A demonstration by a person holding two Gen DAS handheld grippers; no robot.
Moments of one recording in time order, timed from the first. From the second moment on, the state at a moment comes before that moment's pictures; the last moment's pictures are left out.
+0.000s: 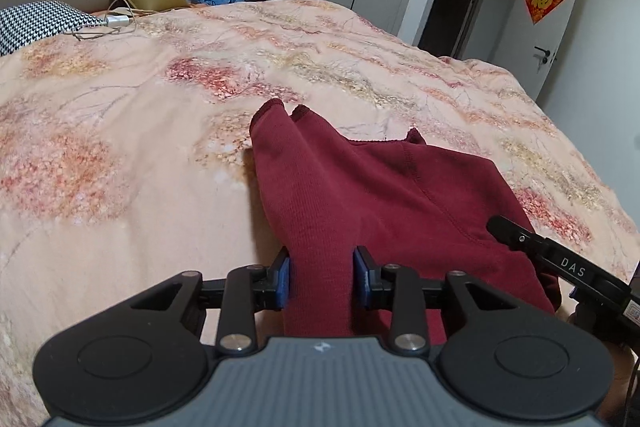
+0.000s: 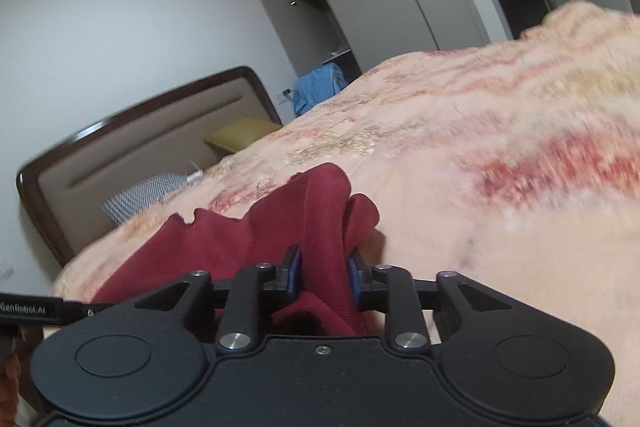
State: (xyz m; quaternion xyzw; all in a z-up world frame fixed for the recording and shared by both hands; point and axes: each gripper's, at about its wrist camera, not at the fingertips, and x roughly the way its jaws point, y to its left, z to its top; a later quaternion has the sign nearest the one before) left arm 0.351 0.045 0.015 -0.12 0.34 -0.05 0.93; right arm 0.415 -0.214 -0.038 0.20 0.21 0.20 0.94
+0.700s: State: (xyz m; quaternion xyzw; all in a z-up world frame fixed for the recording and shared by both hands) left arm 0.355 0.033 0.016 -0.10 0.35 -0.04 0.93; right arm 0.419 -0.220 -0.042 0.22 0.22 0.18 0.93
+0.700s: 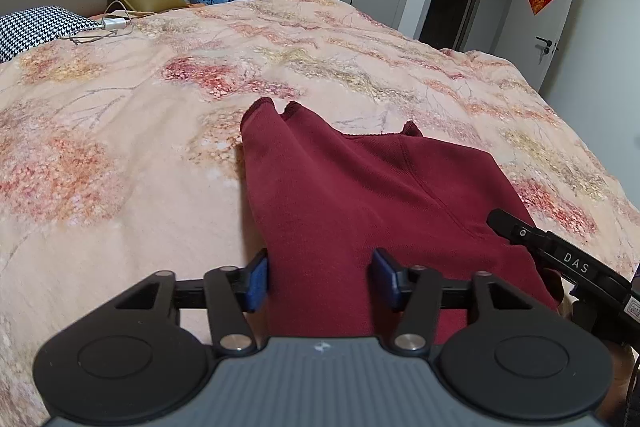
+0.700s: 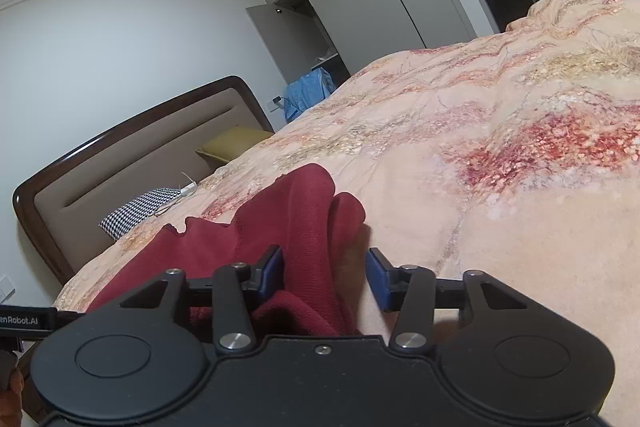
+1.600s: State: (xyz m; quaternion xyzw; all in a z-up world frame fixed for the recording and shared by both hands) left arm 0.293 0.019 0.107 -0.11 0.26 -0.01 0.96; right arm 0.339 -0.229 0.074 0.15 0.09 0.16 0.97
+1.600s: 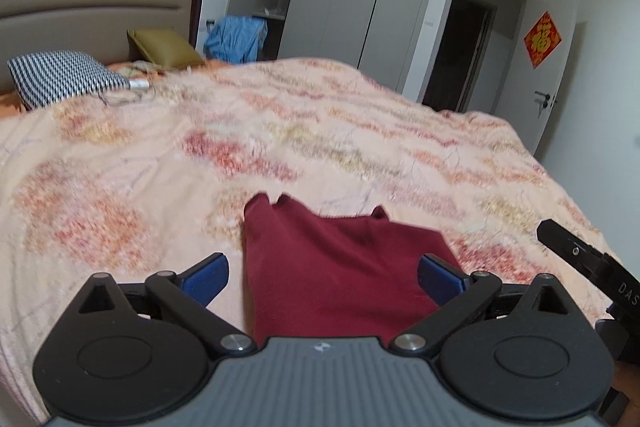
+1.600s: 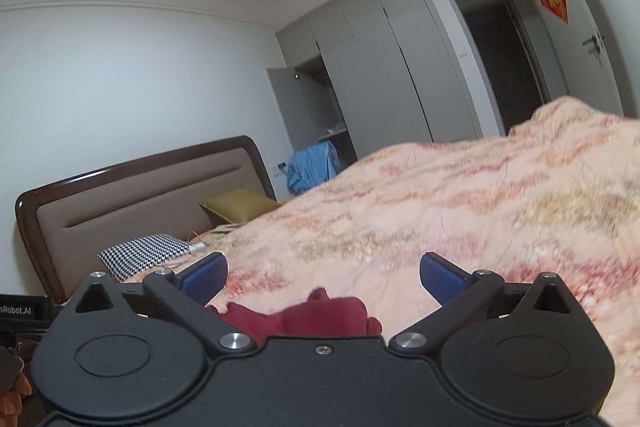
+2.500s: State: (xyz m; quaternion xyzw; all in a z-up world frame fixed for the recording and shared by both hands) left arm 0.115 0.002 0.112 -0.08 0.19 0.02 0.98; right arm 0.150 -0.207 0.096 0.08 0.05 0.16 0.98
